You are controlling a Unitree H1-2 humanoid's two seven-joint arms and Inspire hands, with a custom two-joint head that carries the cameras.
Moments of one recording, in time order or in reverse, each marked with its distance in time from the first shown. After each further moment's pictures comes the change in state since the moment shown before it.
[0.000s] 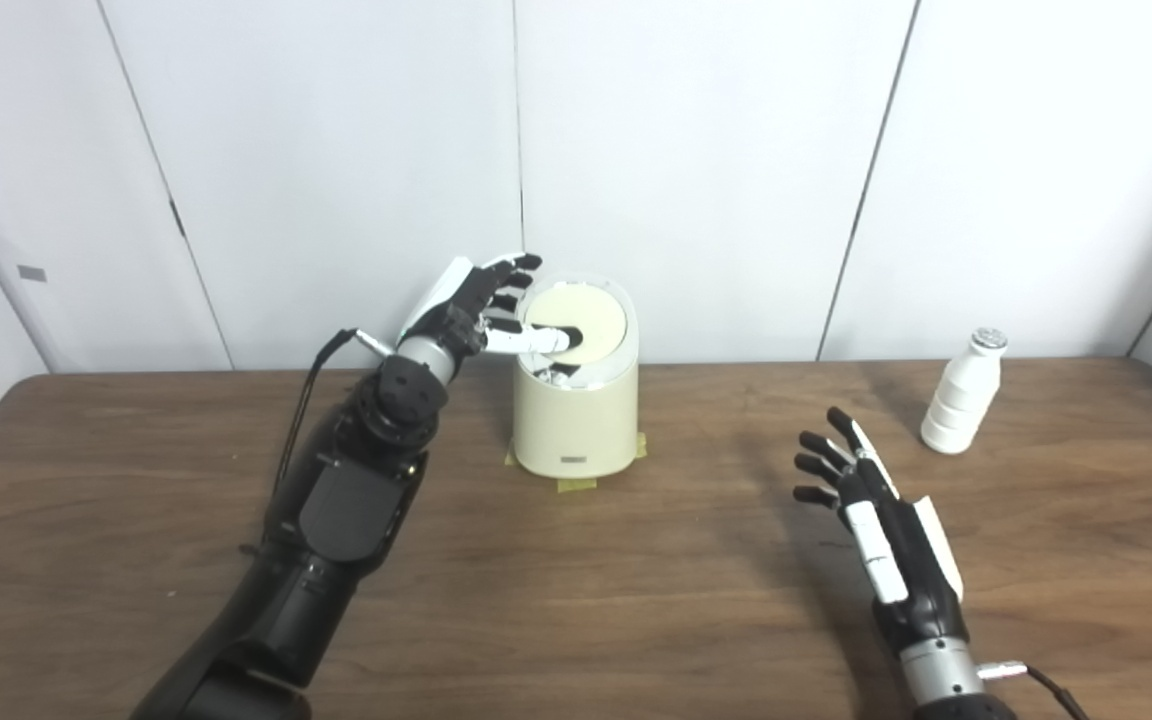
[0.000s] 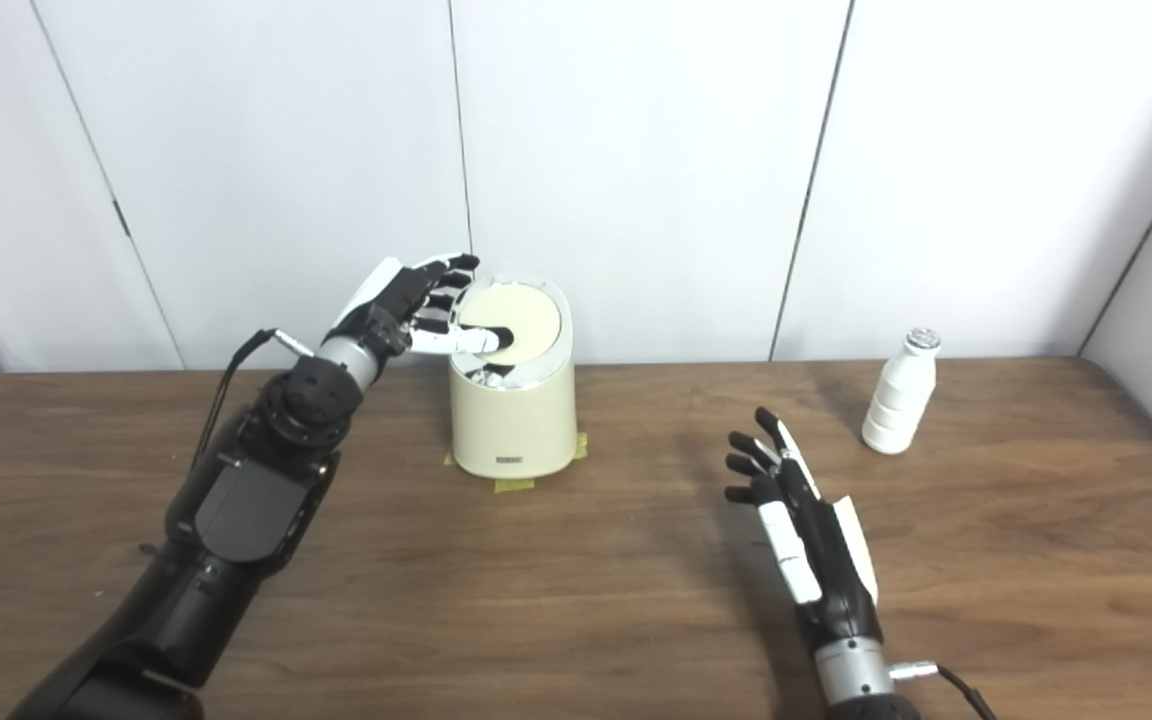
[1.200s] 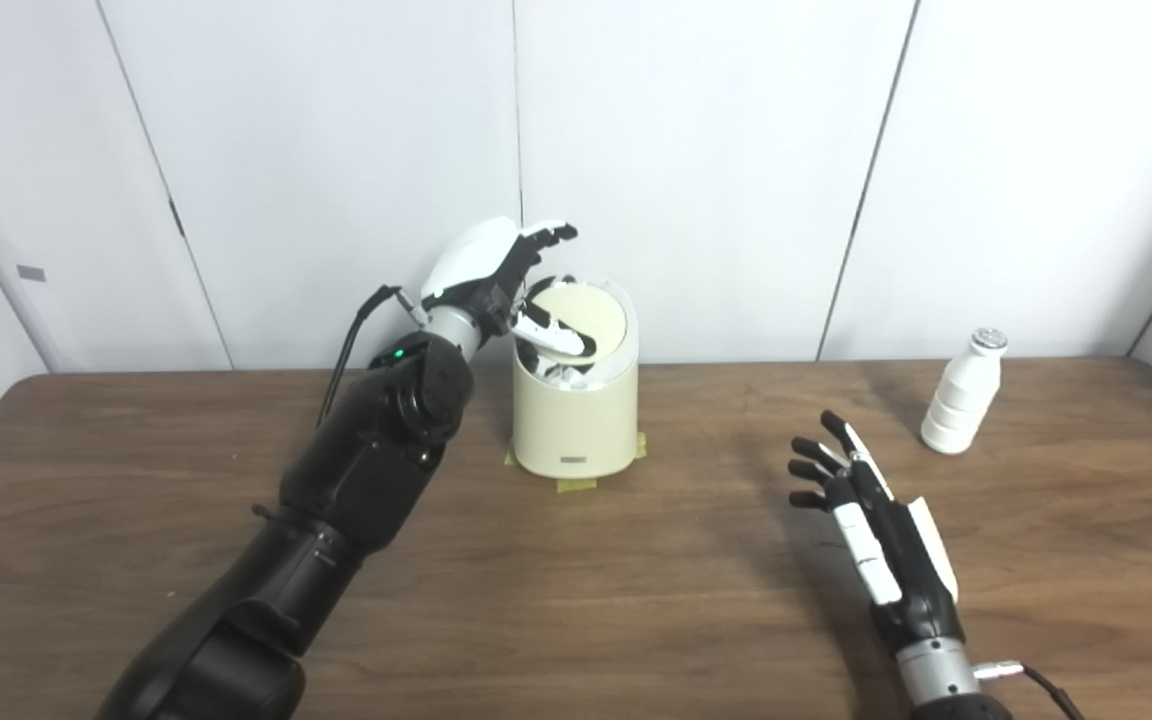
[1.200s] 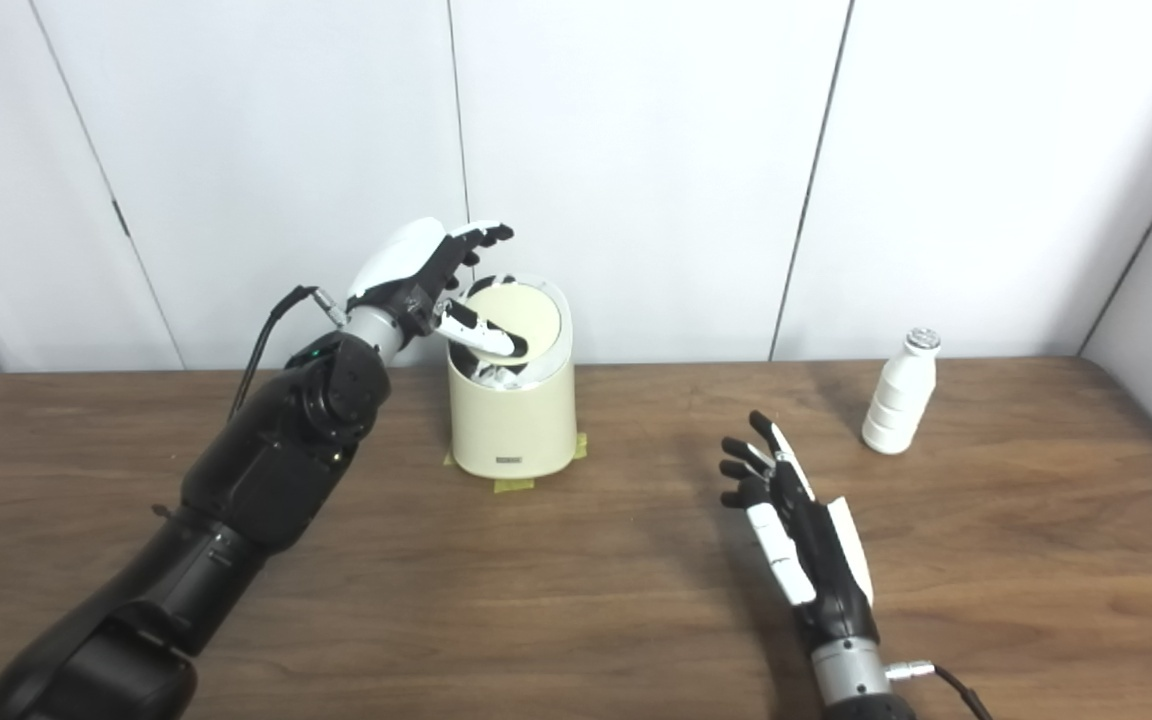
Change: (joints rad) left arm -0.061 0.034 -0.153 0.056 0.265 -0.167 0.049; right arm 0.001 0.003 0.009 -0.001 -0.029 0.014 -0.005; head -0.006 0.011
